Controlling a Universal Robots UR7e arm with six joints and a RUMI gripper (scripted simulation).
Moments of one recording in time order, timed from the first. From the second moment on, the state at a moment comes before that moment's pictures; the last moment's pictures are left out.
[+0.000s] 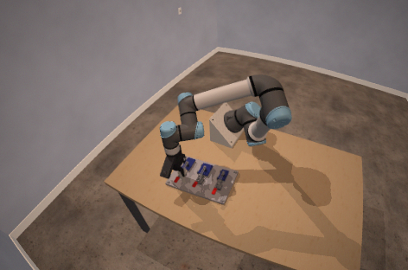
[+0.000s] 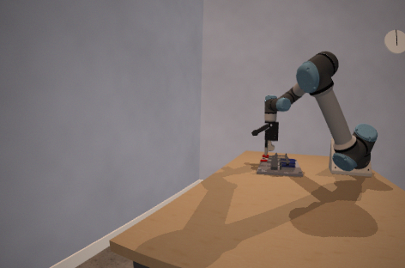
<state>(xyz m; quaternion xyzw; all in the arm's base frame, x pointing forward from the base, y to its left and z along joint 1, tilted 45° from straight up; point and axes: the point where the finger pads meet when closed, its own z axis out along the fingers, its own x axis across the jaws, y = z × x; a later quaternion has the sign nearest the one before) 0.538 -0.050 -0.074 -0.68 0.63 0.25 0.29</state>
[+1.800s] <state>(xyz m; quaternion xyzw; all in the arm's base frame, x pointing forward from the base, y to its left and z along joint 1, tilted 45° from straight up) 0.534 -0.126 0.001 -0.68 0.63 0.25 0.29</state>
